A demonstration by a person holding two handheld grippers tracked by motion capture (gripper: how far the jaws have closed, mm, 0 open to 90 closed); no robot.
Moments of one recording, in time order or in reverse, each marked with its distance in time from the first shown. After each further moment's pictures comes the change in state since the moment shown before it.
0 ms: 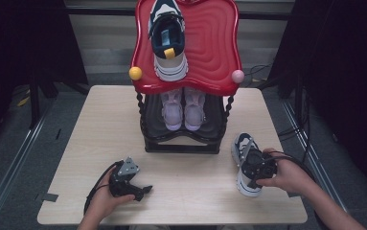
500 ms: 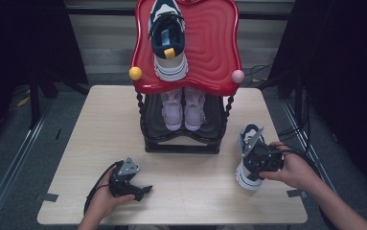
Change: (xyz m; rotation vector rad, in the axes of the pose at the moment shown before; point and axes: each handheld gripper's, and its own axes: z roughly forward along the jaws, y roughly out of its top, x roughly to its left) left arm 0.000 0.000 0.000 -0.005 0.000 -0.006; right arm -0.002 -0.002 -0.038 -0.110 0.022 0.102
